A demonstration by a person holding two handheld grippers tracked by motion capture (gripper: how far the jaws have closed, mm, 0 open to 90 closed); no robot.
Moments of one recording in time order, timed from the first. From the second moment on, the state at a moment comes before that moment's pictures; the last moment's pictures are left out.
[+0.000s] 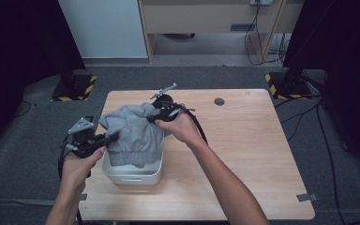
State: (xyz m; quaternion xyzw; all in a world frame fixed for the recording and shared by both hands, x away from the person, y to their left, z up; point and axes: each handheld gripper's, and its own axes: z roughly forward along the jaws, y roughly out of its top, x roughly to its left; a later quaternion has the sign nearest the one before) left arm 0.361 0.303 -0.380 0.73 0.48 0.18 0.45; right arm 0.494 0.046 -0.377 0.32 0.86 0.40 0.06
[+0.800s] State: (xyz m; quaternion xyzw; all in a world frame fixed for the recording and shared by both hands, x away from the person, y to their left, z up) left arm 0.362 0.311 -0.390 0.73 0.49 0.17 0.44; right arm 0.494 0.054 -0.386 0.32 0.86 0.39 0.05
